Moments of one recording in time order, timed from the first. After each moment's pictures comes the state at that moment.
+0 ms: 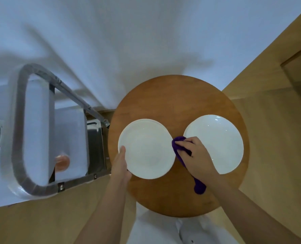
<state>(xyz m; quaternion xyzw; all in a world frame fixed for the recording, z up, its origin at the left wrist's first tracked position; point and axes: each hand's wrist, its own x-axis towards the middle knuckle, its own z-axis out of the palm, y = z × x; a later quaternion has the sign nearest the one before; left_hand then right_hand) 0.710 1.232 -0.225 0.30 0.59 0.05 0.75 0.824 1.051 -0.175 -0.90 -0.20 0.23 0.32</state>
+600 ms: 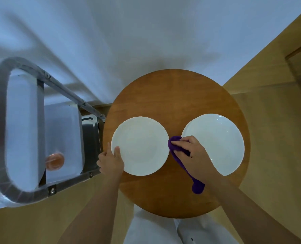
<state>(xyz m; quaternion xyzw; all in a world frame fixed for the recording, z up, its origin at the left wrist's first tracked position) 0.706 1.259 -0.292 0.66 0.68 -0.05 0.33 0.838 1.052 -0.183 -0.88 -0.21 0.27 0.33</state>
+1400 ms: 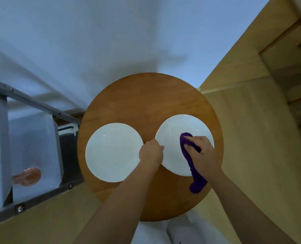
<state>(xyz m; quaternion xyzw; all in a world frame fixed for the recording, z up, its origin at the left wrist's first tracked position) 0.851 1.118 -0.238 0.85 0.33 -0.30 0.29 0.882 0.971 -0.175 -0.90 -0.03 0.23 0.38</state>
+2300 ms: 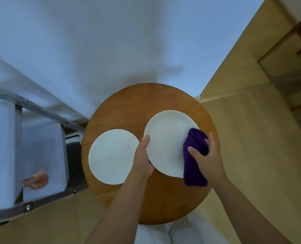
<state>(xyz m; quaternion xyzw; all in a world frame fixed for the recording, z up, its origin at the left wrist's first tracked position) 0.831 1.111 -0.186 0.30 0.42 -0.01 0.85 0.887 0.942 -0.156 -0.83 0.11 0.25 0.48</state>
